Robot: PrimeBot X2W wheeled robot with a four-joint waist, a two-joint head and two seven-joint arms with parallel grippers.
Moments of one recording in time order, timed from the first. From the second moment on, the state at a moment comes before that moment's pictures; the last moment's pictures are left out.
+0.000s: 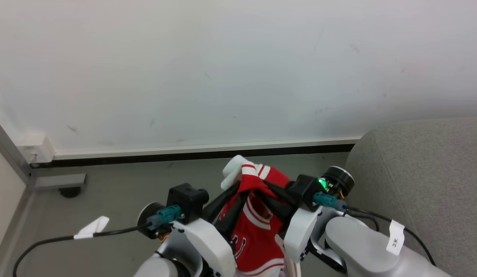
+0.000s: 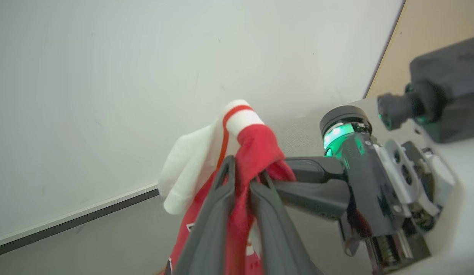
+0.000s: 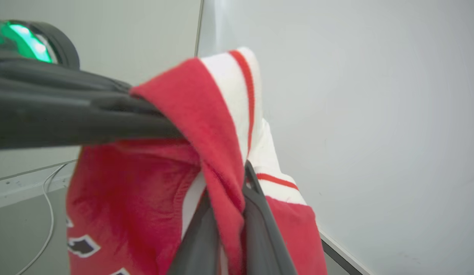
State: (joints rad) left arm -0.29 0.17 -0.50 -0.02 -0.37 -0.04 0.17; right arm -0.81 -0.12 1.17 0.68 0.69 0.13 -0.26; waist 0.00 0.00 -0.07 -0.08
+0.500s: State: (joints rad) left arm -0.25 0.19 -0.51 0.03 -0.34 -0.02 0.11; right arm -0.81 -0.20 0.99 0.60 0.65 0.13 -0.26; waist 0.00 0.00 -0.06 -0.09
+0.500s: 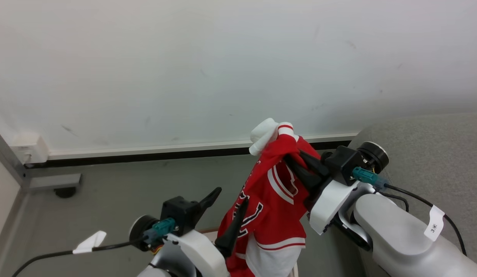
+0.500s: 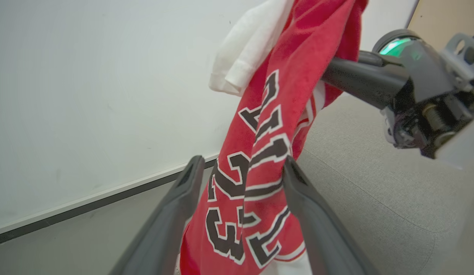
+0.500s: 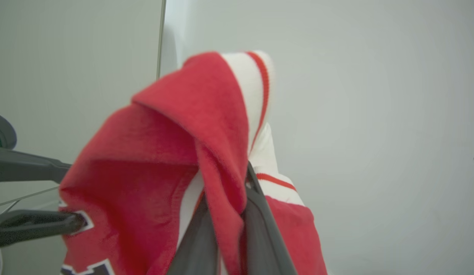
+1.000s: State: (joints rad) left arm -0.24 0.18 -0.52 0.01 -0.34 -0.01 0.08; right arm -0.79 -0.25 0.90 0.56 0.60 0.13 -0.26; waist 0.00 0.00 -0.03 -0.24
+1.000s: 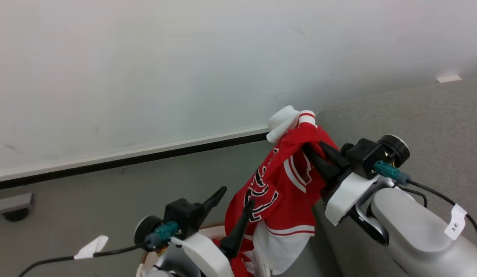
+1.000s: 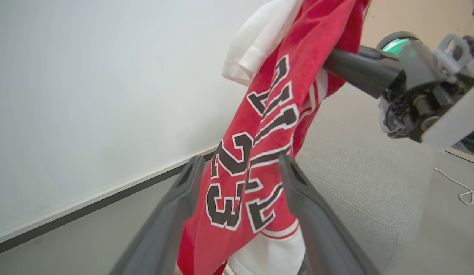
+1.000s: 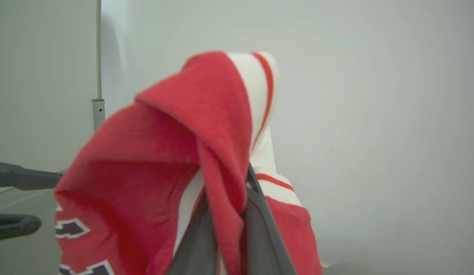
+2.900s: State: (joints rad) left arm -0.50 0.40 -0.64 -0.21 -0.27 -0.08 0.08; right arm -0.97 -0.28 -0.42 0.69 -0.08 0.13 -0.10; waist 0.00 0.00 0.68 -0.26
